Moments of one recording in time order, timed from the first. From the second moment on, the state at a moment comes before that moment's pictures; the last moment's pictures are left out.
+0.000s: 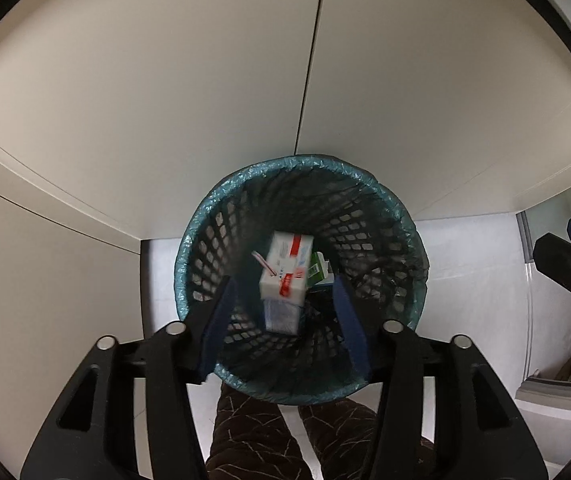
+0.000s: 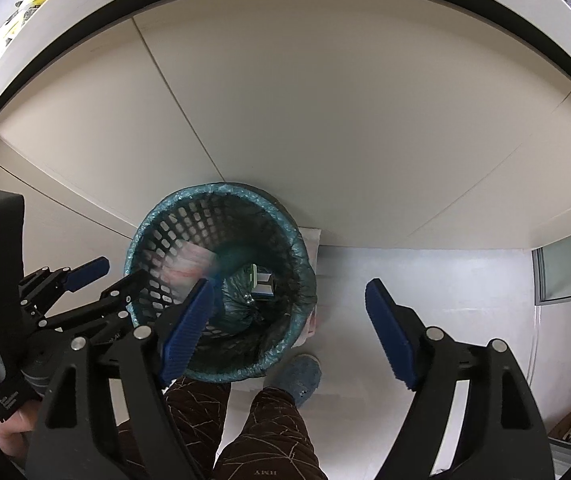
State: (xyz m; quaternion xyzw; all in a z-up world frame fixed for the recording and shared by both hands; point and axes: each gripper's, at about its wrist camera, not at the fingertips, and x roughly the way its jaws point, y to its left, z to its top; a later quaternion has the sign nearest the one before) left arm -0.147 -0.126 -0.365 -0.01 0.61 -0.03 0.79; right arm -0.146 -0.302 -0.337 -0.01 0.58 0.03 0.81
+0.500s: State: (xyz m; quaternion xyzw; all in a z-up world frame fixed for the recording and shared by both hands) left arm -0.150 -0.111 -0.330 -0.05 0.57 -0.02 0.82; right arm -0.138 -0.296 -0.319 -0.01 0.57 0.04 0.82
